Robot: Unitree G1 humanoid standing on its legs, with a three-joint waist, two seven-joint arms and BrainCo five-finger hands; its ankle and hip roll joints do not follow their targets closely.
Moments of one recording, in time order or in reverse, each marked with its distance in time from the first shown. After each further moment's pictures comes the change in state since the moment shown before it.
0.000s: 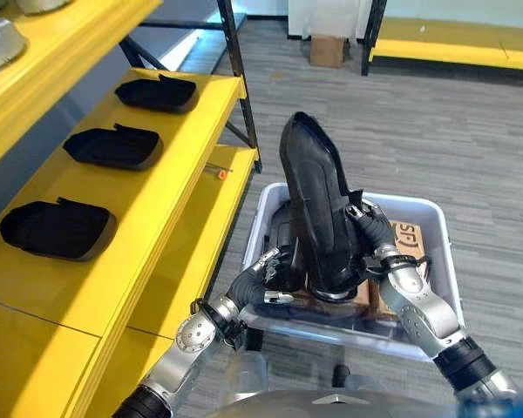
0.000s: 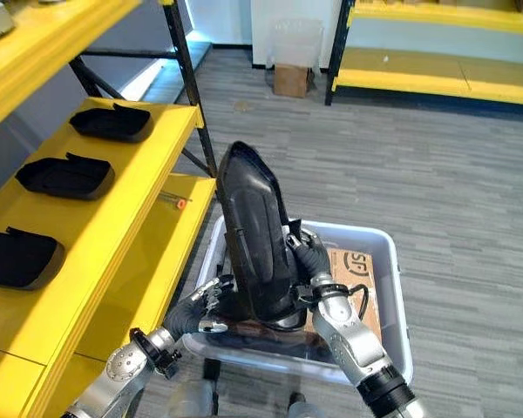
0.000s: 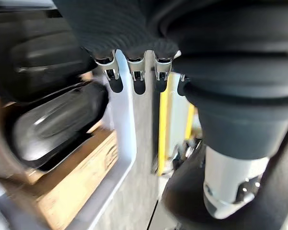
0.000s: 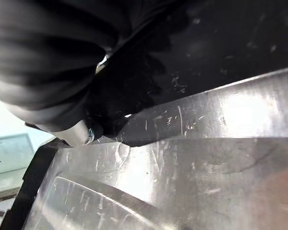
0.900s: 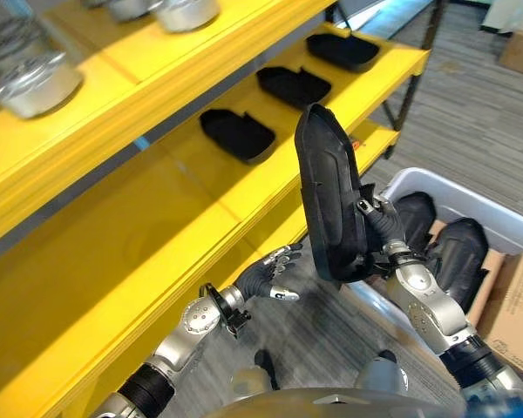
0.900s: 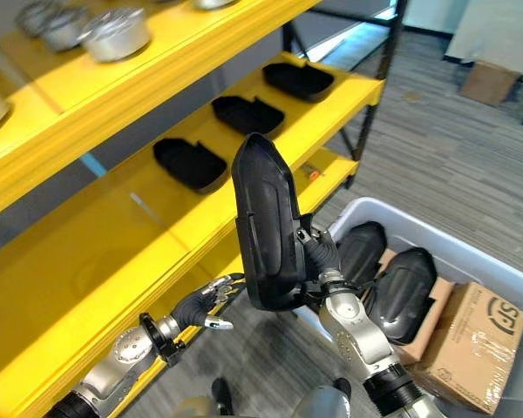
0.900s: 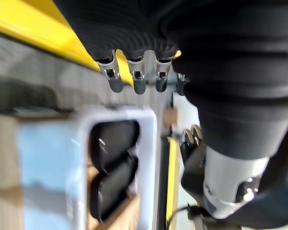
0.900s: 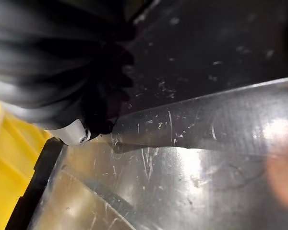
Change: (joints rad) left arm -0.120 0.051 -0.056 0.044 -0.001 0.040 -0.055; right arm -0.019 0.015 -0.001 0.013 0.000 0.019 -0.037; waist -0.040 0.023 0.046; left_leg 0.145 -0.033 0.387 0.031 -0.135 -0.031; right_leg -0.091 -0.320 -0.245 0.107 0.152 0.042
